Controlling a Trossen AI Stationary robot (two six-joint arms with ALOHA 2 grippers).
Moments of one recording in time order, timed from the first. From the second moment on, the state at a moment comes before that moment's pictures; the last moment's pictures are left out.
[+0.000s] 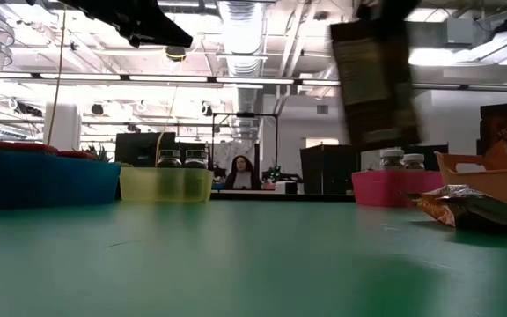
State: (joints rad) left arm -0.05 0.92 0.70 0.02 -0.49 0.13; right arm 0.34 1.59 1.46 -1.02 0.11 0.36
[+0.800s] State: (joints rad) left arm -0.05 0.92 0.70 0.01 -0.49 0.13; right arm 0.74 1.33 1.26 -1.36 0.30 1.16
